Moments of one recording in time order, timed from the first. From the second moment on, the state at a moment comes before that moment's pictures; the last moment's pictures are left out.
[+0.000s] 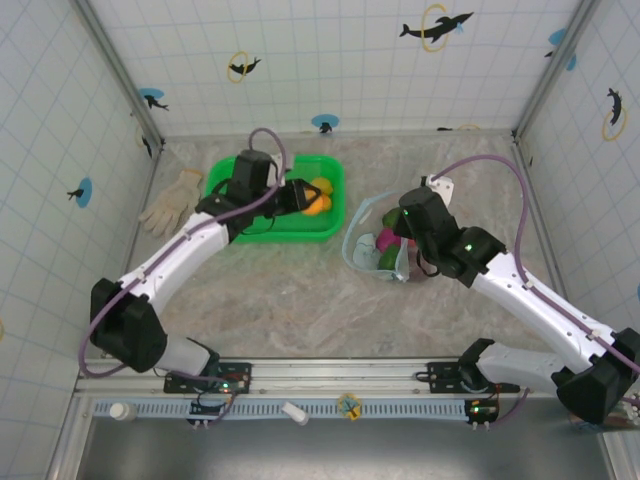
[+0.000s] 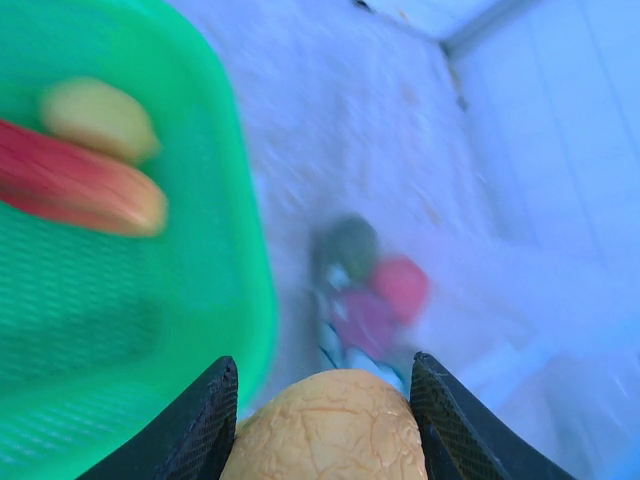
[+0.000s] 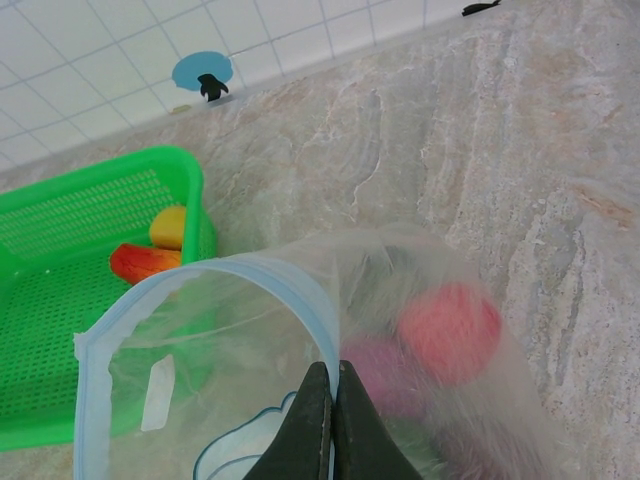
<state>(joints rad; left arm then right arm) -0.54 1.42 1.16 -0.34 0.40 -0.62 0.75 1.11 1.07 -0.65 0.51 0.72</state>
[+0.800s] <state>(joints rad) -0.87 1.52 1.06 -0.03 0.36 -0.69 0.75 1.09 1.07 -0.61 0.36 0.89</state>
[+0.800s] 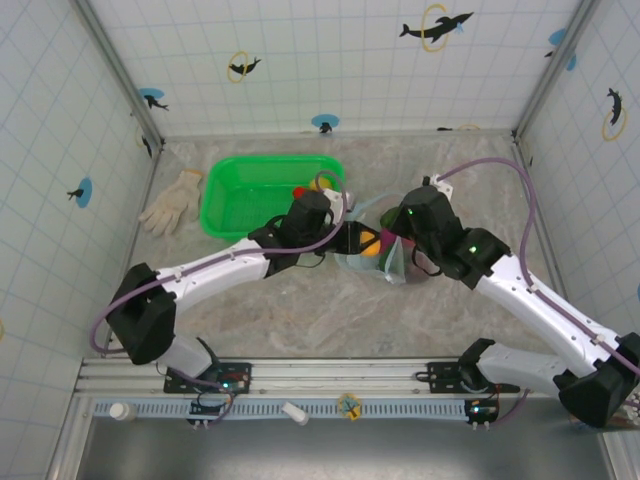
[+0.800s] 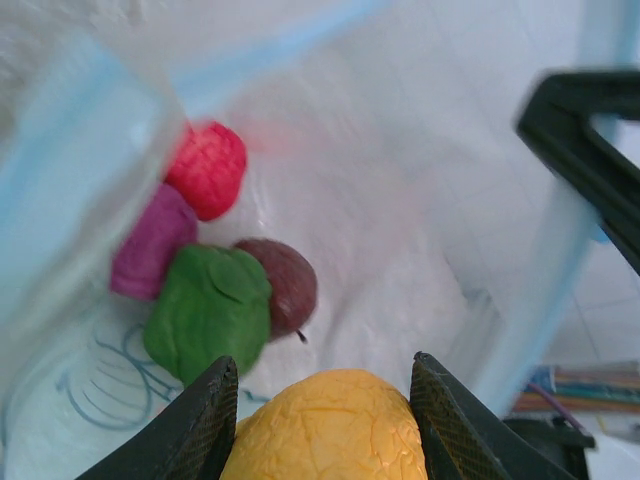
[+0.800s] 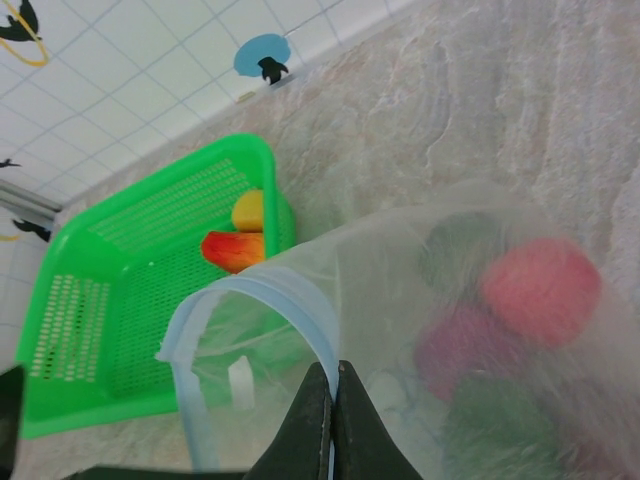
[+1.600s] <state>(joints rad) -0.85 1.75 1.39 -0.21 0.28 -0.60 0.81 1.08 1.13 -0.63 0.46 0.88</state>
